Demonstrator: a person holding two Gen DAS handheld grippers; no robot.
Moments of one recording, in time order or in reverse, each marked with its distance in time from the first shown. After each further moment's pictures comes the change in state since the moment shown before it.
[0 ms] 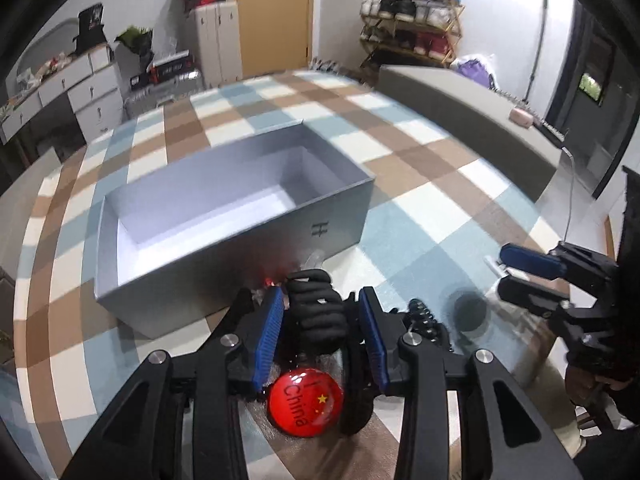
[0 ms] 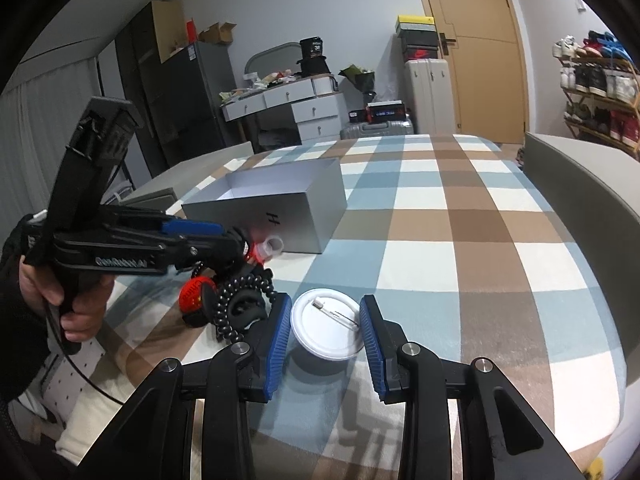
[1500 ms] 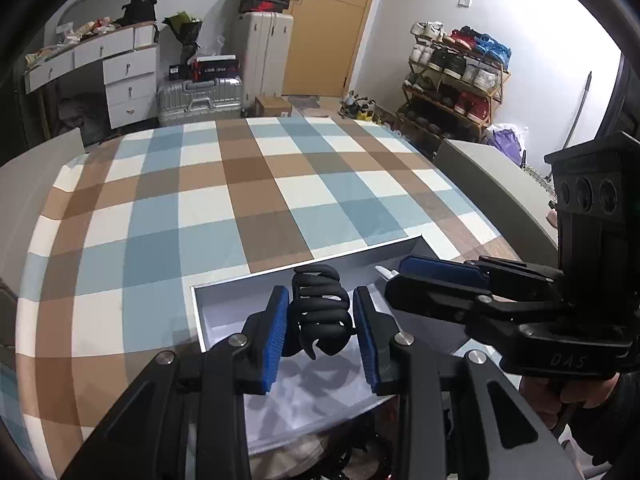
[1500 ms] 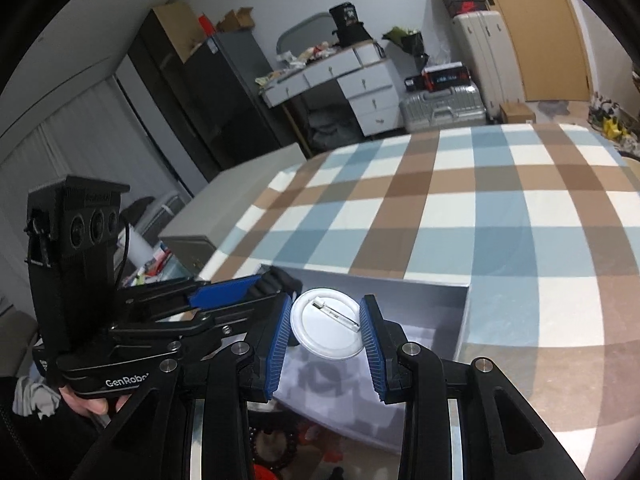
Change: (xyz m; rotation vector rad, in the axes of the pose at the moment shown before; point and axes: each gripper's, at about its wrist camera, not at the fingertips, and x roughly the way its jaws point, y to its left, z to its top) left arm 0.001 0.088 0.052 -0.194 -0.117 -0.049; right arm 0.150 0.030 0.131 0.069 0.153 0.250
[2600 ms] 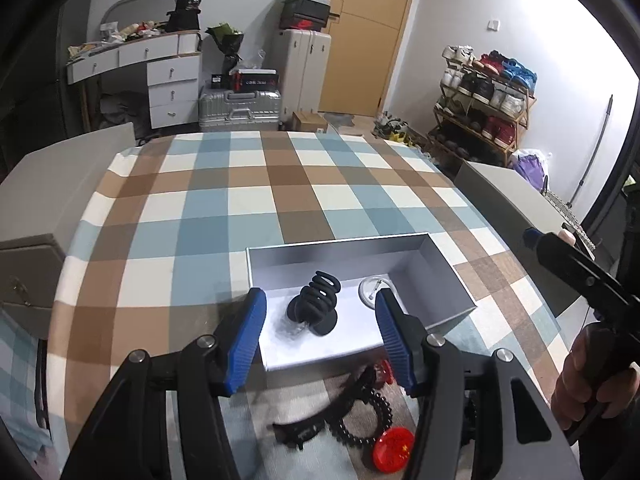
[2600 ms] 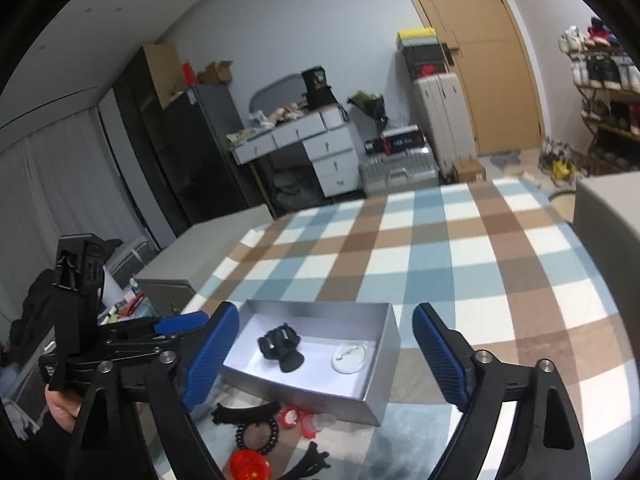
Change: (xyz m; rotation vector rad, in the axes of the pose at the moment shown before) left arm -0.049 -0.003 -0.021 -0.088 -0.079 0.123; right arm -0.100 0.020 -0.018 -0.010 -0.270 -0.161
